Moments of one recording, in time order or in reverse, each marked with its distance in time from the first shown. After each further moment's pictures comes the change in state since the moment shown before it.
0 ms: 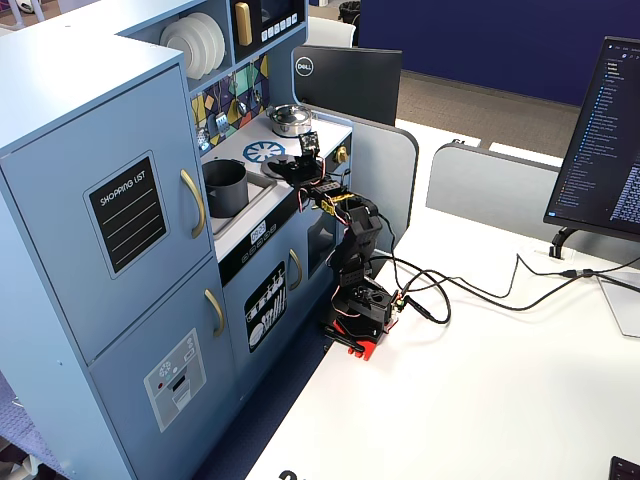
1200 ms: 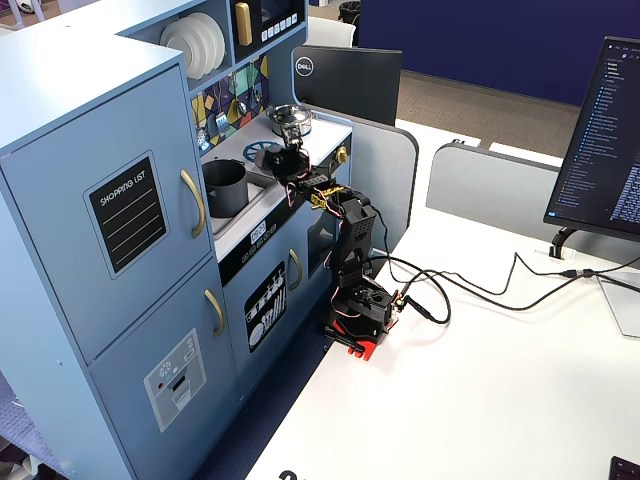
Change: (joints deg) arm -6.6 -7.6 -13.0 -0.1 -3.7
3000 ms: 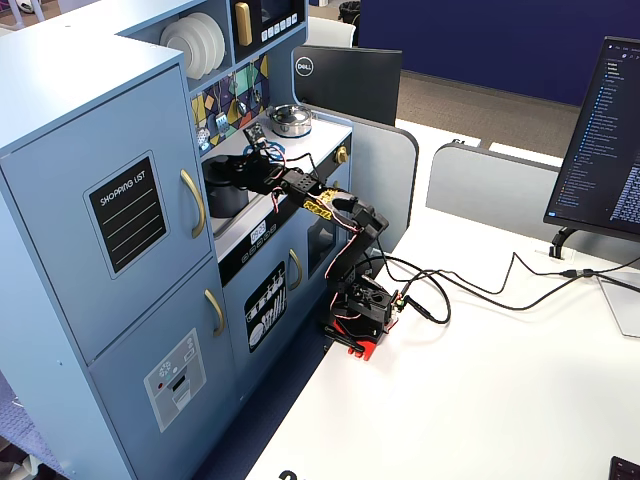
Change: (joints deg) arm -27.1 12.3 -8.7 23.5 1.6
